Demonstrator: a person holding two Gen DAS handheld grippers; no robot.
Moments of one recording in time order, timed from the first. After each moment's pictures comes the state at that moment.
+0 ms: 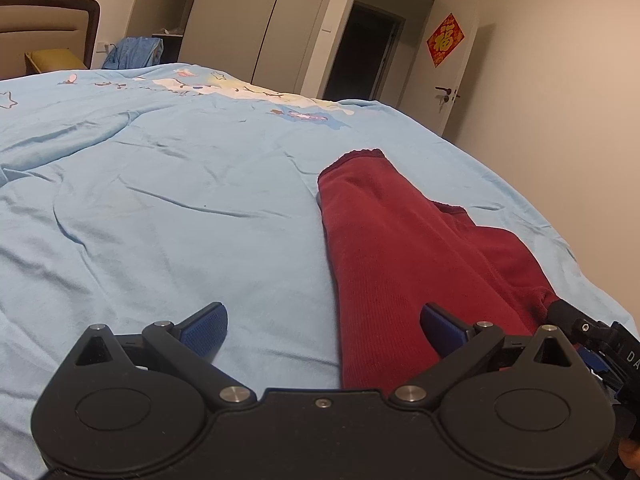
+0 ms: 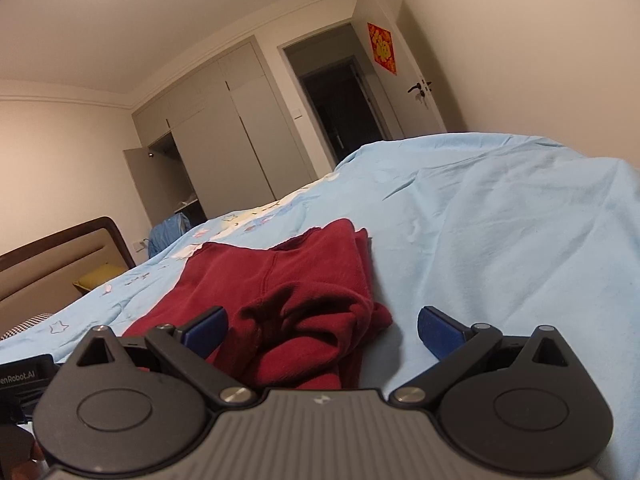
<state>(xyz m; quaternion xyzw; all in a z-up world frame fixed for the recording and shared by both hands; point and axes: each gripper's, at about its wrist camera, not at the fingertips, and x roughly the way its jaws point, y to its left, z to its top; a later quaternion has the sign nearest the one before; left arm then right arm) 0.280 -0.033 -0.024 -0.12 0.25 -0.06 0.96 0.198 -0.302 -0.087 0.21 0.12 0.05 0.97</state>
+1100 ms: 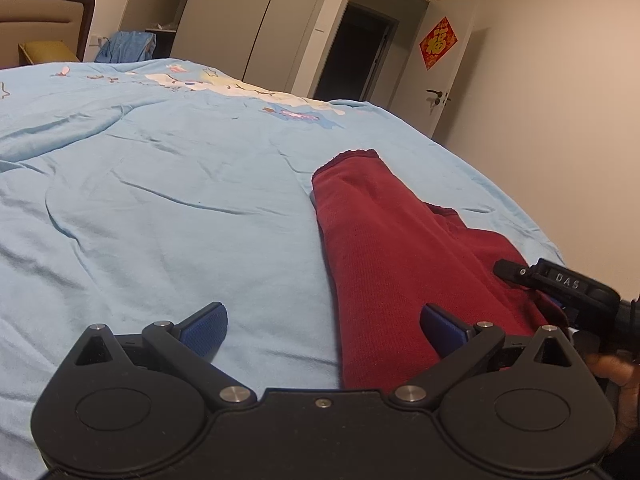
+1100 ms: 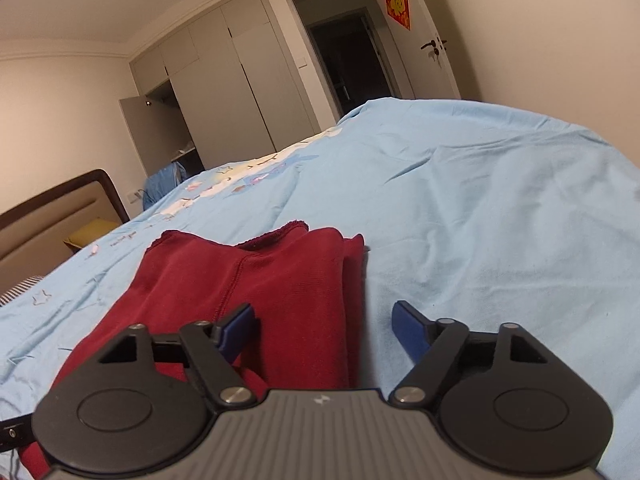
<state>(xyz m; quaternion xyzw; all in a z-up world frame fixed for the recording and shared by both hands) 0.280 -0.023 -0.025 -0.14 0.25 -0.09 0.95 0.296 -0.317 -0.073 0.19 0.20 0.08 0.96</state>
